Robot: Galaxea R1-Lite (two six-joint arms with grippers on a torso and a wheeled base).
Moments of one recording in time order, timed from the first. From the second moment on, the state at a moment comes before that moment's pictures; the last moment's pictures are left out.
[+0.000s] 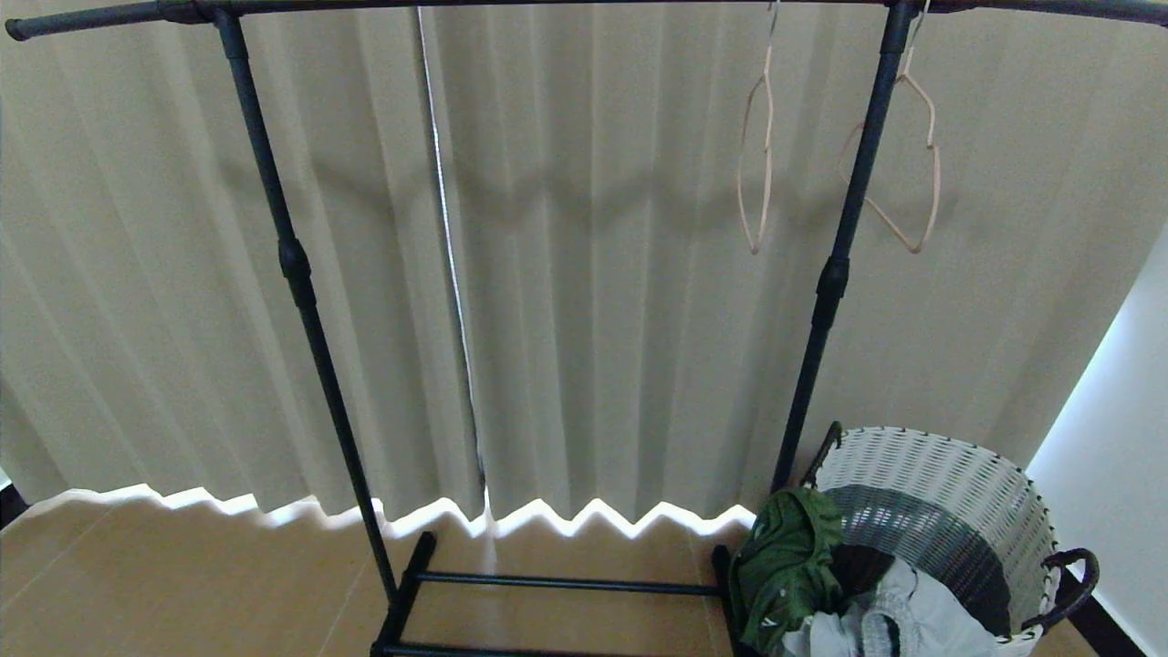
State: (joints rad) left arm -0.01 0.00 0.00 -0.05 -0.12 0.07; right arm -0.01 0.00 -0.03 0.05 -0.07 0.02
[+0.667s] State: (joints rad) left arm -0.01 0.00 0.00 -0.05 -0.12 0.07; right arm -0.01 0.00 -0.03 0.06 -0.07 0.02
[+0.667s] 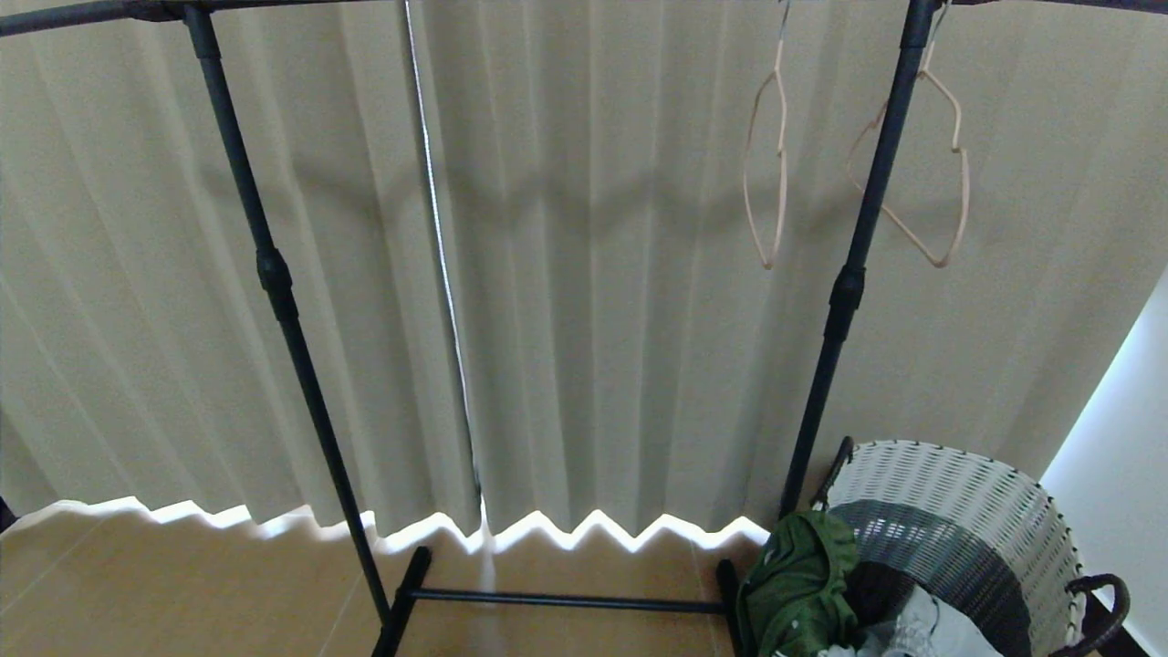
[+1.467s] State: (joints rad) left arm -0.01 0.00 0.00 -0.05 -0.12 0.07; right arm 0.00 0.01 -0.13 0.23 -0.10 -0.16
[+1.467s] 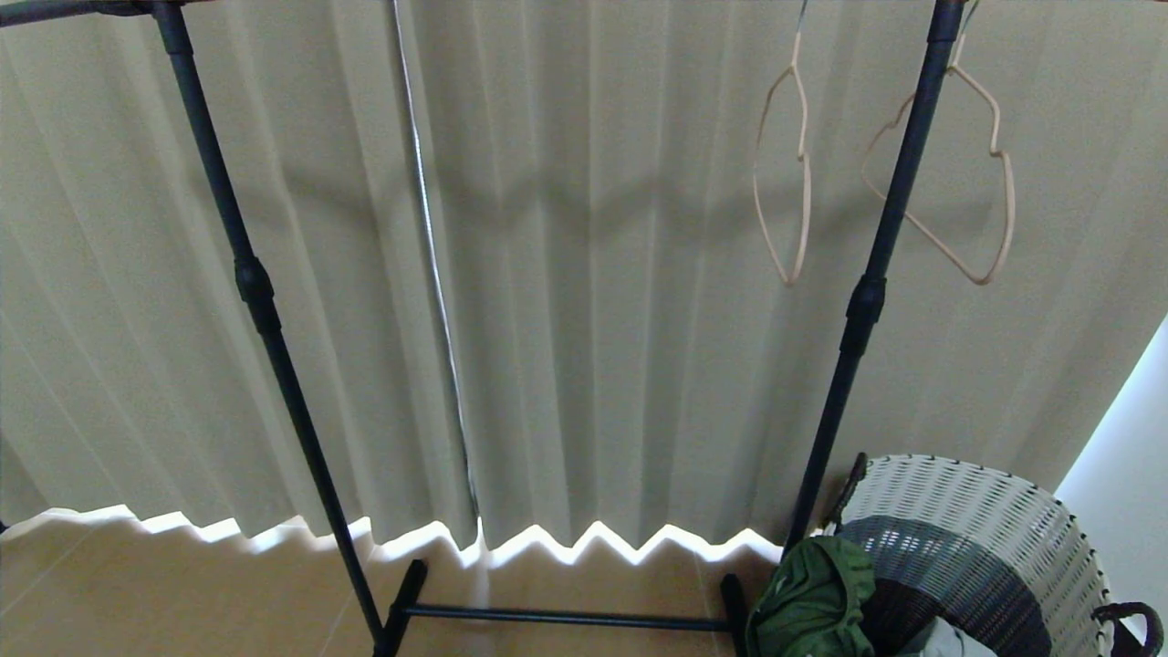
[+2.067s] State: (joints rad) left arm -0.01 0.00 0.00 -0.05 -0.12 0.07; right arm 0.00 0.59 -0.29 0.25 -0.12 -0.33
